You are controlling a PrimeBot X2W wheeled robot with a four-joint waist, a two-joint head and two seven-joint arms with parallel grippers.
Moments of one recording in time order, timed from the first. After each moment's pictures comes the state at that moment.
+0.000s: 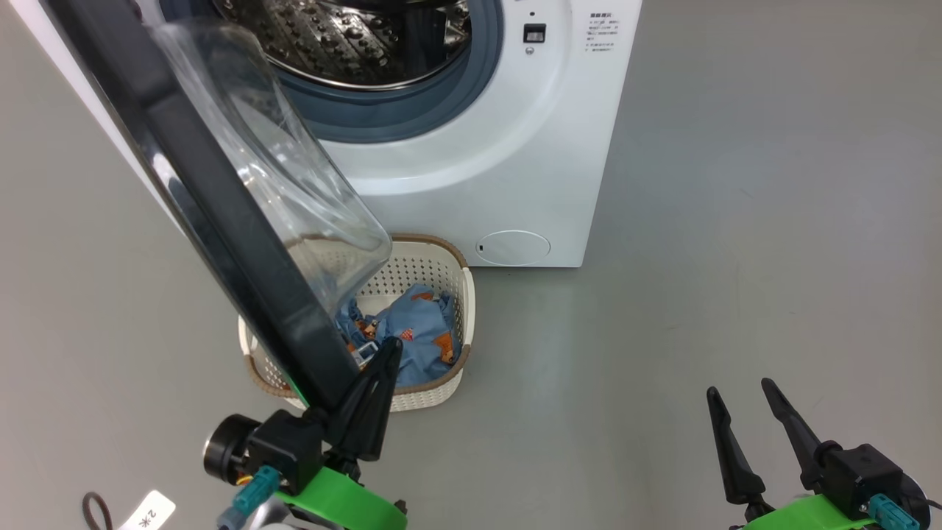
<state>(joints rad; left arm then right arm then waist) -0.17 0.08 -0.40 0.09 -0.26 -0.09 -0.26 0.05 -0.06 -0.04 0.11 0.13 0.13 -0.25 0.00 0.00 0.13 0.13</state>
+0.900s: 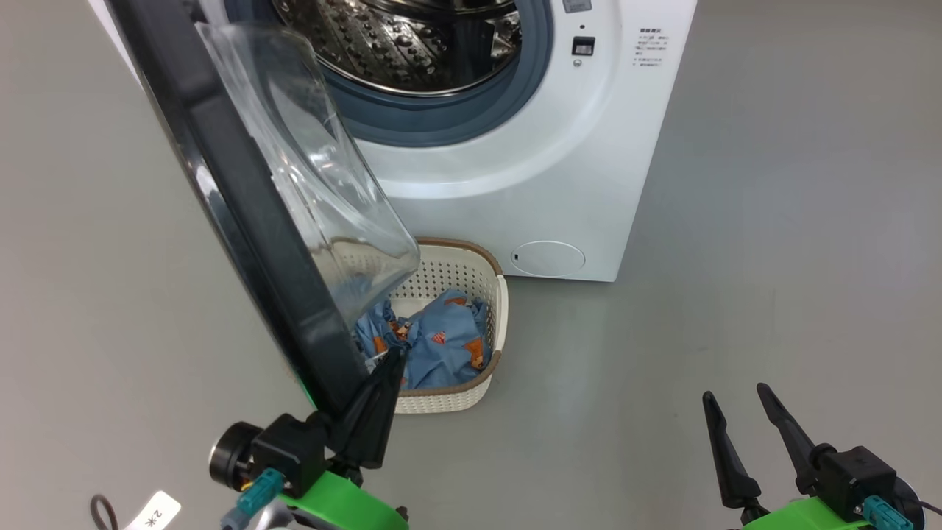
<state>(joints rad) -0.17 0.06 -0.39 0.14 -0.26 -0.05 -0.26 0.04 -0.06 -0.03 0.13 0.14 0.13 -0.25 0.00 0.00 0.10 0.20</state>
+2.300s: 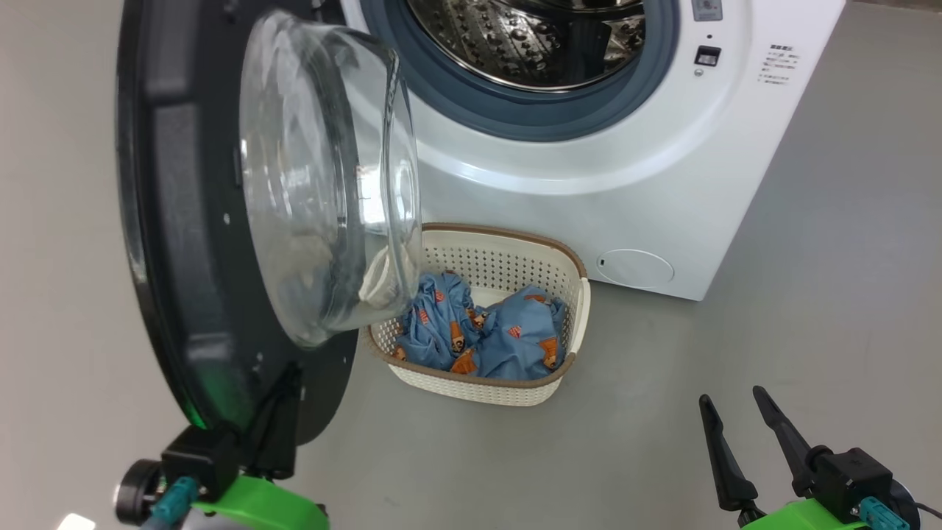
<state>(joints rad) -0.10 0.15 -0.28 0.11 -0.31 0.06 -0.20 0.04 -0.06 -0.02 0.13 0.14 0.13 -0.25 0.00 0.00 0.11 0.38</state>
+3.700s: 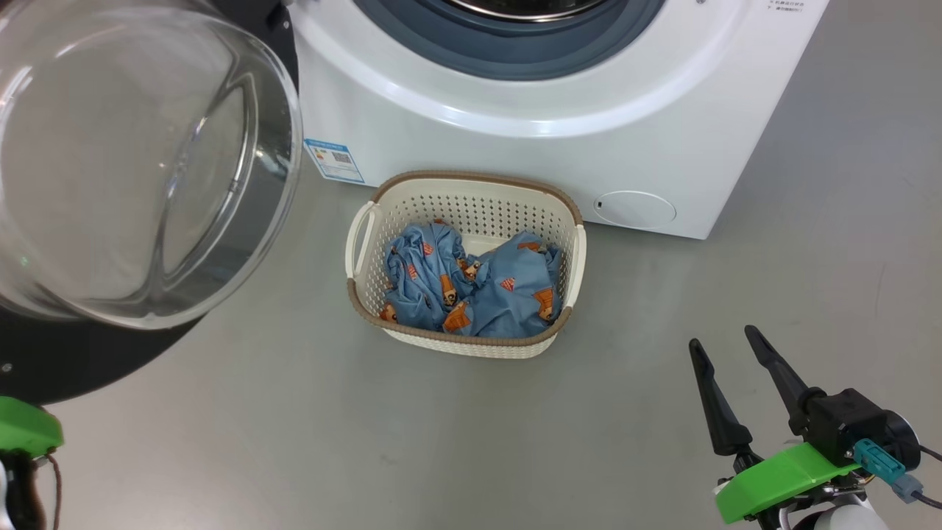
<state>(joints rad) -0.35 0.31 0.16 0.53 -0.46 0.09 -0.25 -0.07 -0.10 0.02 0.09 0.13 0.13 -0.19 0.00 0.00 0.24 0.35</state>
